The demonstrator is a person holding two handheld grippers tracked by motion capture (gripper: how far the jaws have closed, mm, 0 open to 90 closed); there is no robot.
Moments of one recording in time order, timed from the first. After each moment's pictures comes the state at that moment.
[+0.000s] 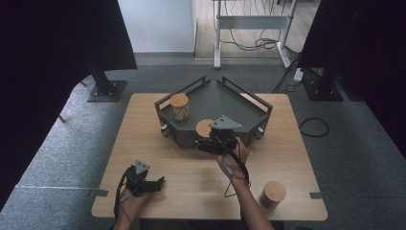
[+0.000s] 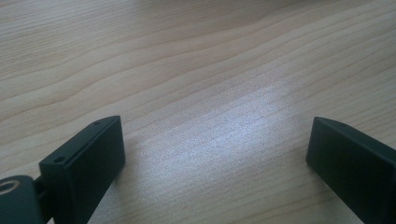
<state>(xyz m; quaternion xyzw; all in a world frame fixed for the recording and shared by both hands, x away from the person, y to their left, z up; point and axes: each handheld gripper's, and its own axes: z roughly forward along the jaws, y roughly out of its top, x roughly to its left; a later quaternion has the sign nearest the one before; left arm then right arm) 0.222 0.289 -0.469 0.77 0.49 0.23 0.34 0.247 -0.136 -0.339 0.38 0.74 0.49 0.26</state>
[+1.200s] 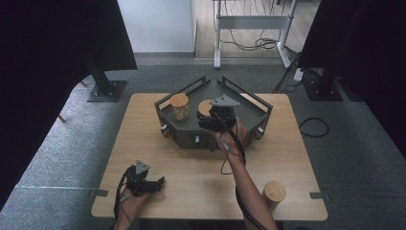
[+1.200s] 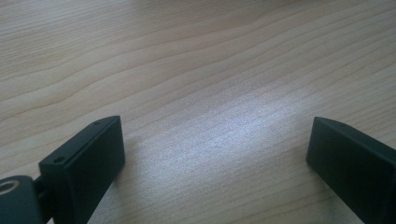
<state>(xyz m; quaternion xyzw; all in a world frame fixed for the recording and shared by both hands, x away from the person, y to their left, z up) 0.223 0.290 -0.469 0.78 0.48 0.22 0.34 0.300 -0.127 -0.326 0.41 0.72 0.49 0.29</state>
